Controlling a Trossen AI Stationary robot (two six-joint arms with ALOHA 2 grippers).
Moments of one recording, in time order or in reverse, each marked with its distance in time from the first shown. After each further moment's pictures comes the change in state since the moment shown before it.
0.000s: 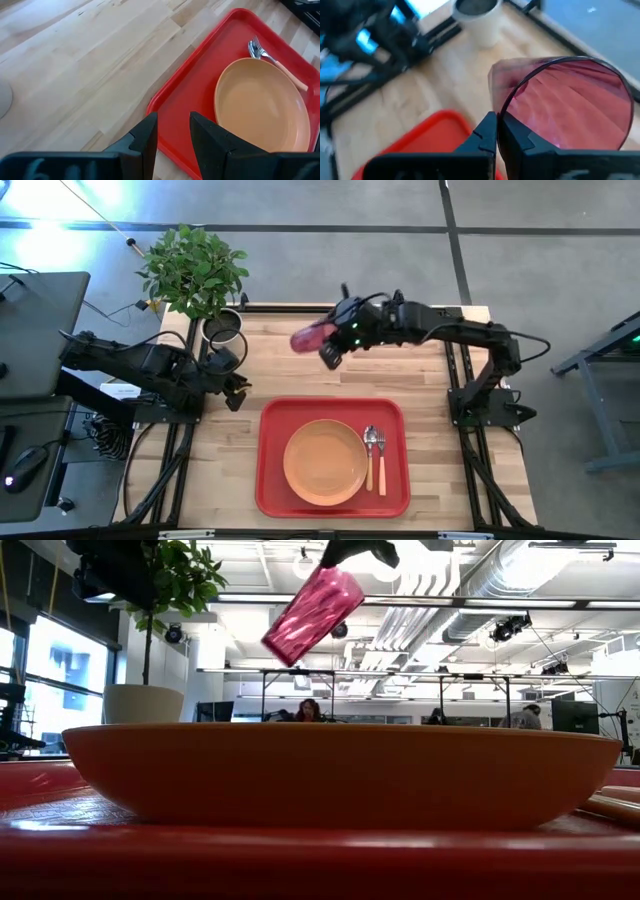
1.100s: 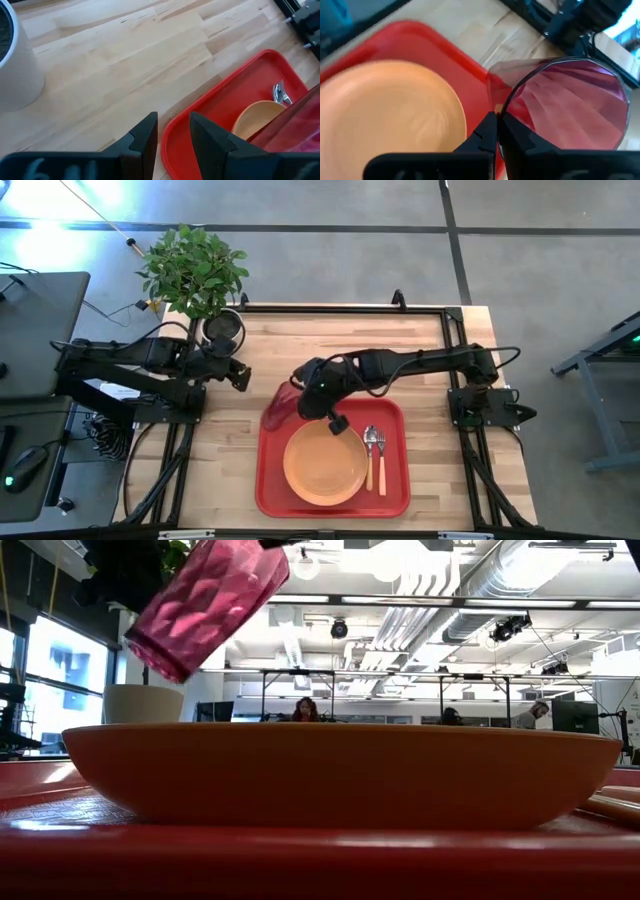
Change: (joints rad) left arm 0.181 0.001 0.000 -0.008 -0.011 -0.088; right arm 0.207 0.206 -0.002 0.132 -0.309 -1.056
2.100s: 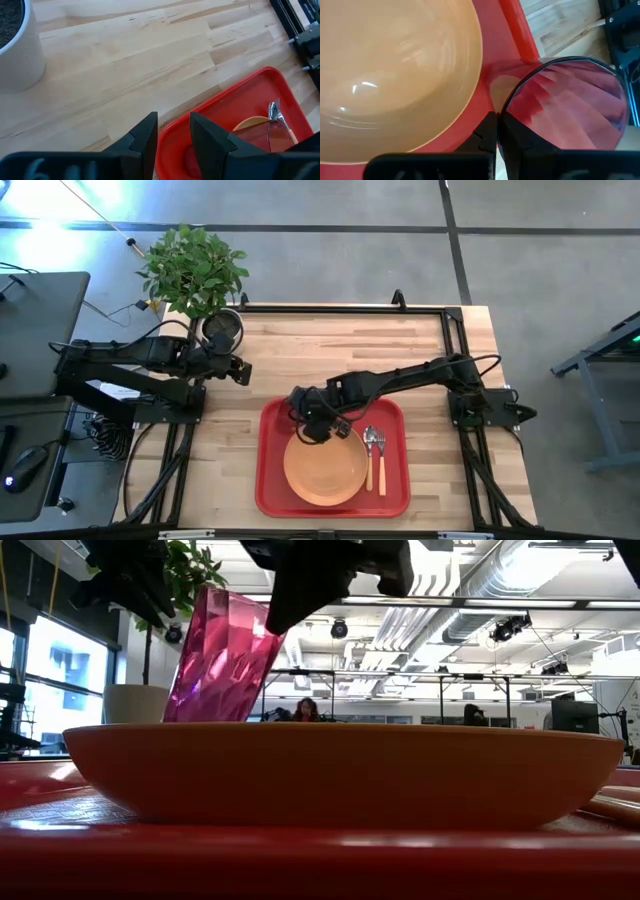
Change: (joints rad) left arm 0.029 0.003 0.000 0.000 0.003 -0.116; right arm 0.070 0.136 0.000 -0.096 0.175 -0.434
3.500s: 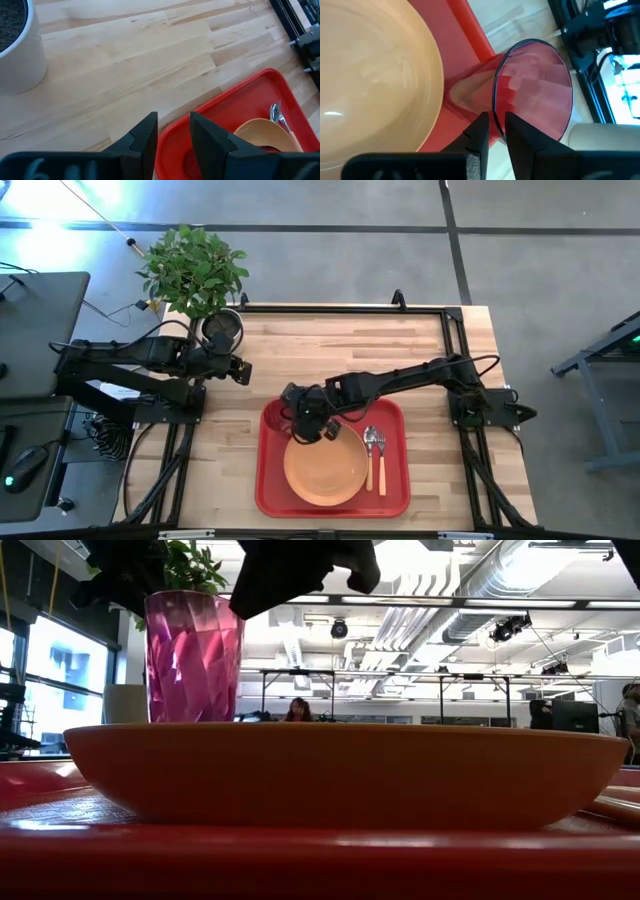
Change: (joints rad) left arm 0.000 0.000 0.000 0.000 -0.011 -0.004; right arm -0.001 0.009 0.000 0.153 0.031 0.059
